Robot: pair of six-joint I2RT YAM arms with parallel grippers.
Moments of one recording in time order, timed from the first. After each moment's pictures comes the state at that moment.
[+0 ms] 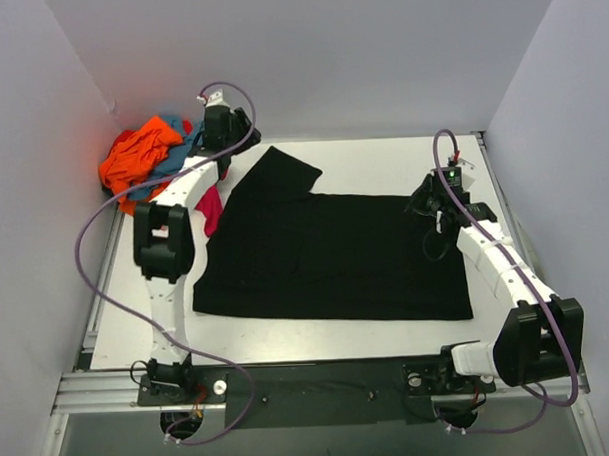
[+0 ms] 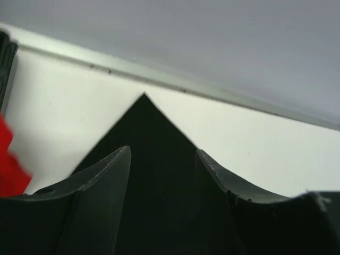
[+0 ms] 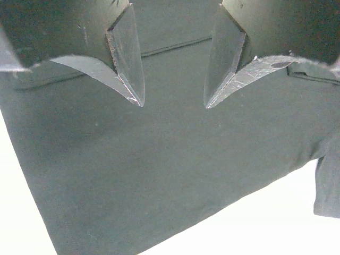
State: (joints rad) left arm -0.23 2.13 1.78 -0.04 -0.02 -0.59; right arm 0.14 1.31 0.98 -0.45 0.21 0.60
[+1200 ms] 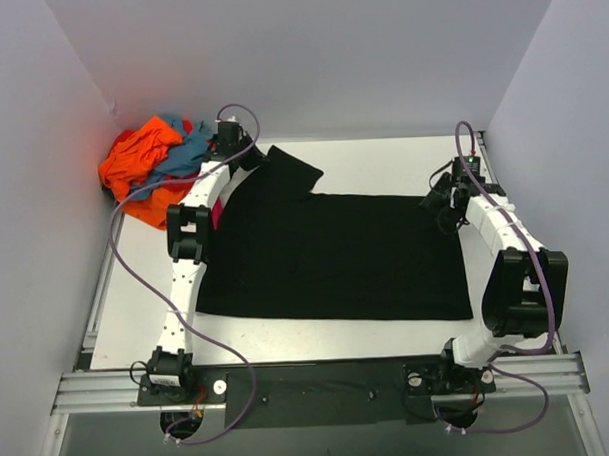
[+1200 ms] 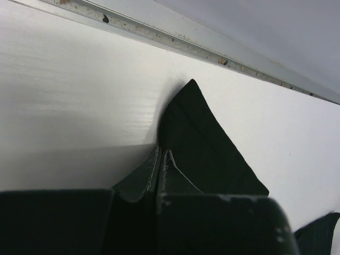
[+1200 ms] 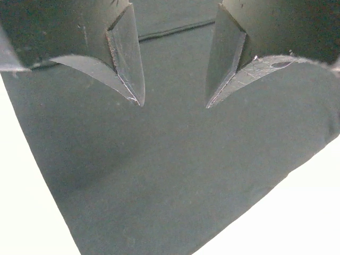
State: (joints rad) left arm -0.18 2.83 2.57 -0.35 0.24 -0.70; right arm -0.07 1.56 1.09 -0.48 0.03 0.59
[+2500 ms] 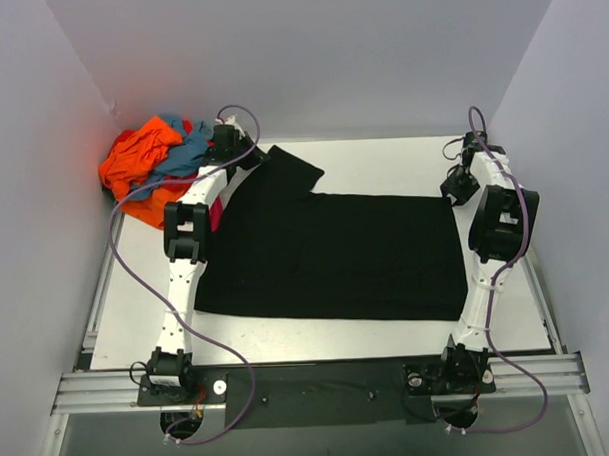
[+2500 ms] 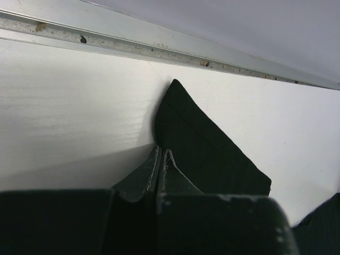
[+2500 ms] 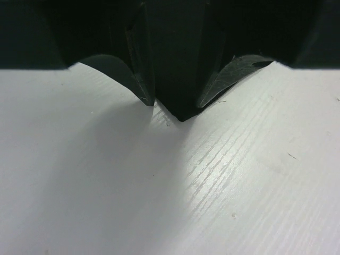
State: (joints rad) left arm -0.16 2.80 2.43 -0.12 0.34 -0.65; right arm -0.22 2.29 1.85 -0.75 0.13 0.57
